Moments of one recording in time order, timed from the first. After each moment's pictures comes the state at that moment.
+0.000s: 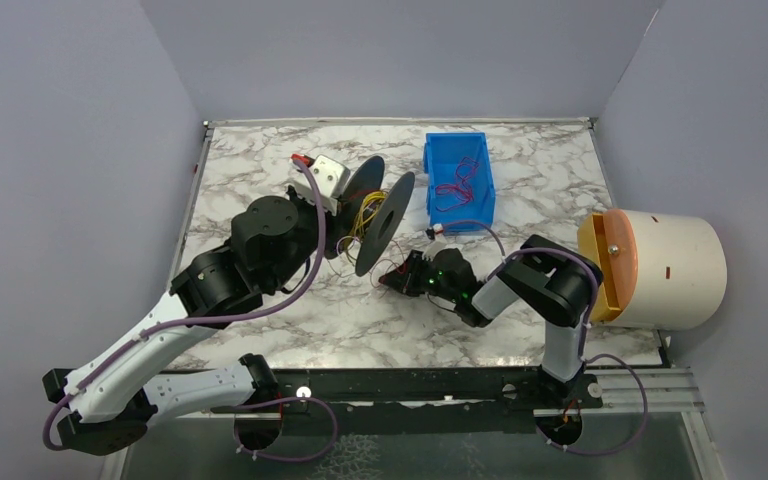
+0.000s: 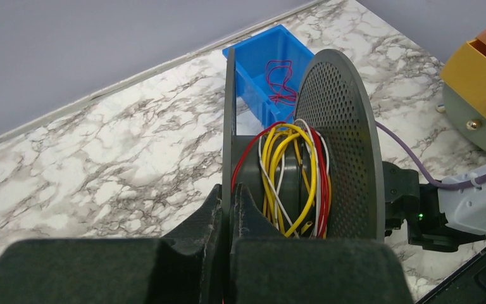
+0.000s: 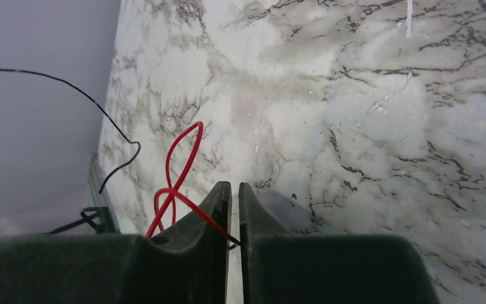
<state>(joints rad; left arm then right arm) -0.97 0.92 1.29 -0.55 -0.43 -0.05 0.81 1.91 0.52 1.06 -0.15 0.90</state>
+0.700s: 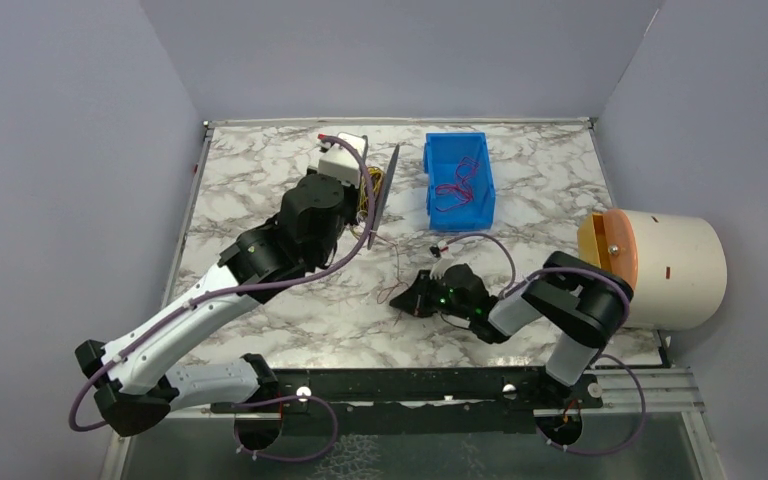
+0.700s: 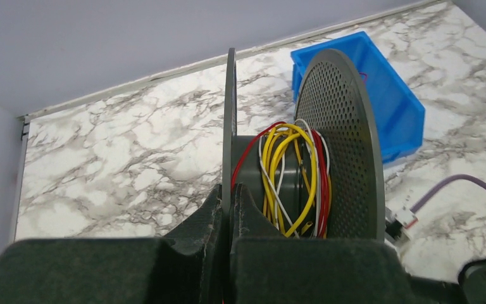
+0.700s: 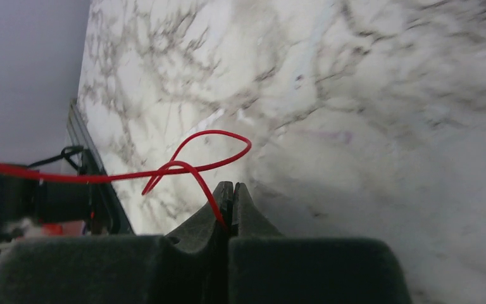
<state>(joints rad) -0.94 1.08 1.30 -0.45 -0.64 -0.07 0.85 1.78 0.36 1.04 -0.18 0.87</state>
